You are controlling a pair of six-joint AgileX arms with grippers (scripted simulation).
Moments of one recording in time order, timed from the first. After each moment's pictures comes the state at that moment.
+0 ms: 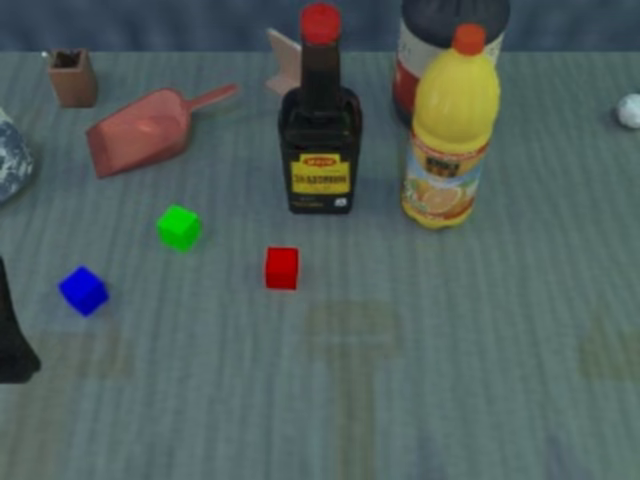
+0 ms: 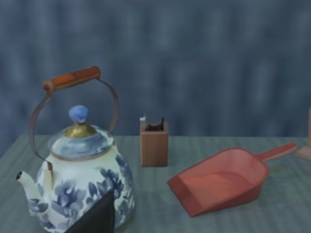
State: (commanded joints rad) left arm 0.00 0.00 0.00 0.00 0.00 0.00; right arm 0.00 0.00 0.00 0.00 0.00 0.00
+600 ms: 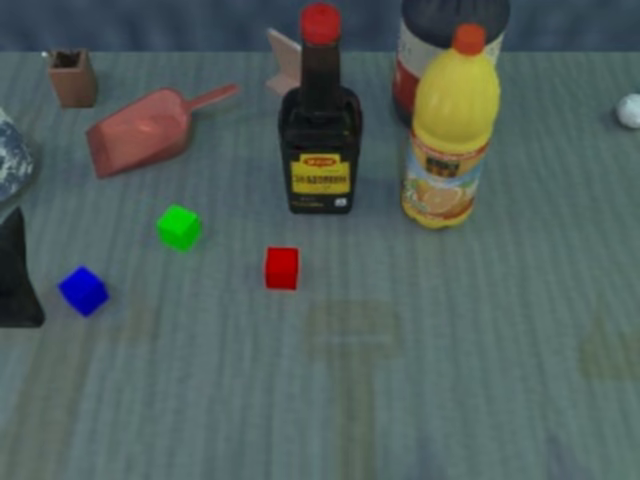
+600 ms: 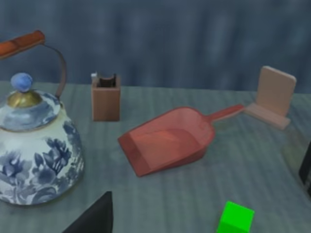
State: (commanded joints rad) left arm -0.10 0.37 0.36 -0.21 0.00 -0.09; right arm 0.00 0.00 0.00 0.00 0.00 0.00
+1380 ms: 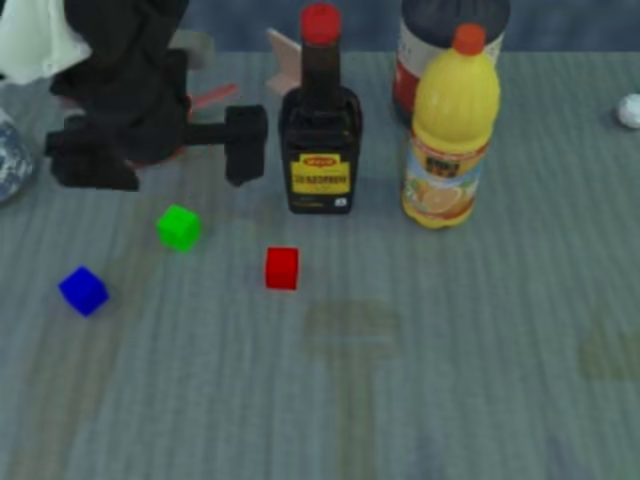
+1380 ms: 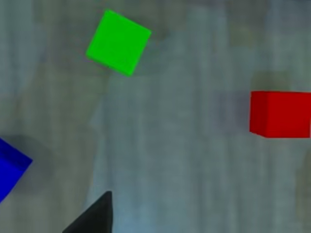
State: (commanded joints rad) left arm -0.40 1.79 1.46 -0.92 0.01 -0.35; right arm 0.00 0.00 0.00 0.00 0.00 0.00
